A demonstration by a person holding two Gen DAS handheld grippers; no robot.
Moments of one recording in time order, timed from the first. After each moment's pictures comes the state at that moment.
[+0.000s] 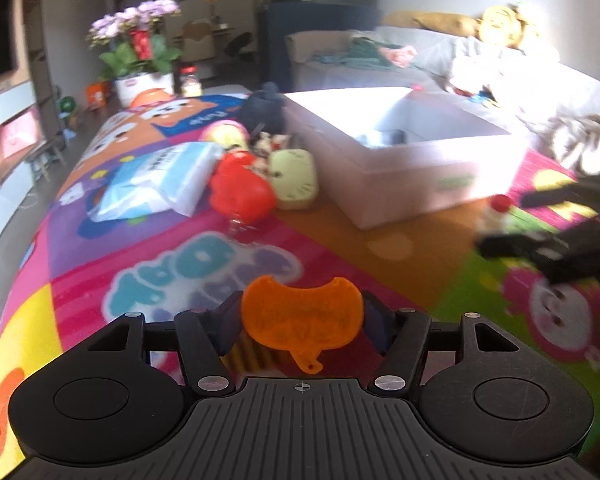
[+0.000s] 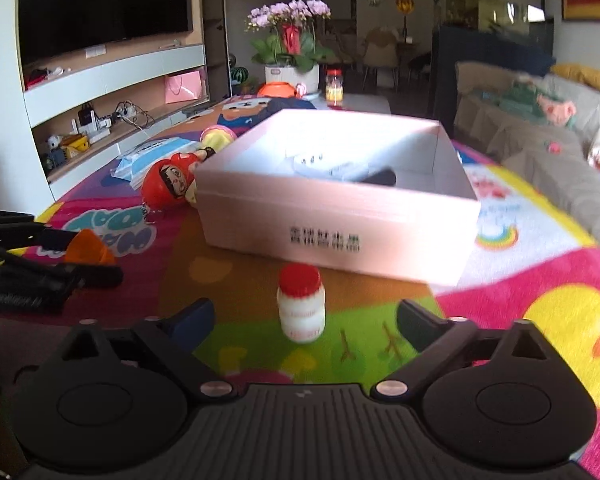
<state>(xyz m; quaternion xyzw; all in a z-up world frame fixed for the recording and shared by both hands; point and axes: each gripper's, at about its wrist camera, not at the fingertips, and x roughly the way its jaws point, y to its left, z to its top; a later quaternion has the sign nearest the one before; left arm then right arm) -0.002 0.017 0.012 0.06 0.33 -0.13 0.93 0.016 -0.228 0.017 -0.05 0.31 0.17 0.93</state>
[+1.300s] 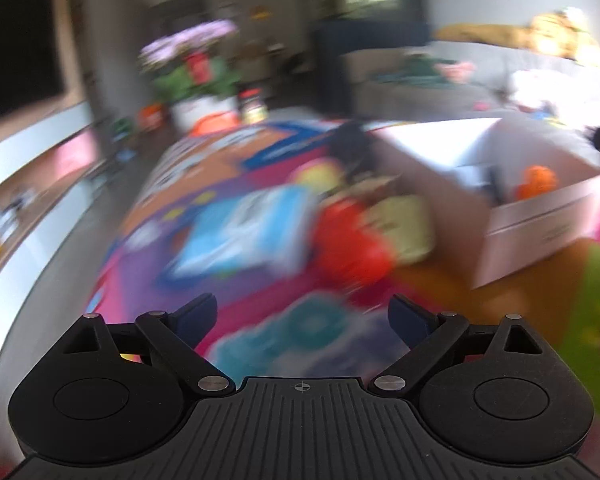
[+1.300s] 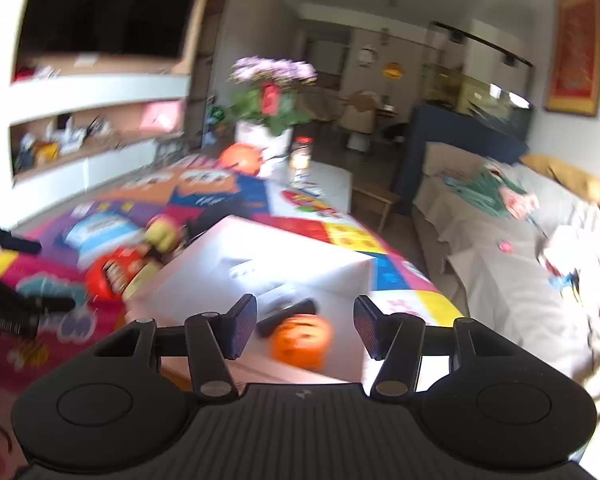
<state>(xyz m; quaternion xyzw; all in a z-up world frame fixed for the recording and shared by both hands) 0.048 0.070 0.013 0.07 0.30 -0.01 0.95 0.047 -0.233 0.099 -0.14 0.22 0.14 0.96</state>
